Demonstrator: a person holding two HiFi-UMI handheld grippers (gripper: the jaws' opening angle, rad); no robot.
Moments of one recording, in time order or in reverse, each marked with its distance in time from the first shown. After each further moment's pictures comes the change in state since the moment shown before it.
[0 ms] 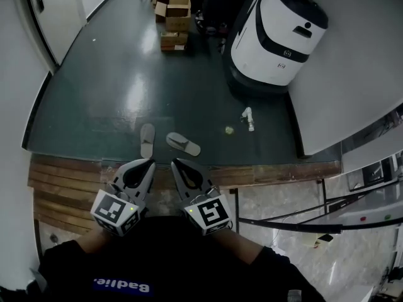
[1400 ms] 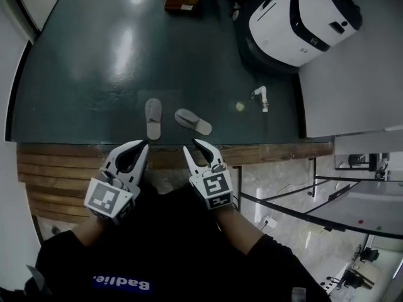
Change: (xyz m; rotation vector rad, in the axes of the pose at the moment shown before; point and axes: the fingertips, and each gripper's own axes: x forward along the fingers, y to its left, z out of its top) left arm 0.003 0.252 -0.038 -0.153 0.017 -0.032; right arm 0.214 -0.019 -0.137 -0.058 0.482 -0.124
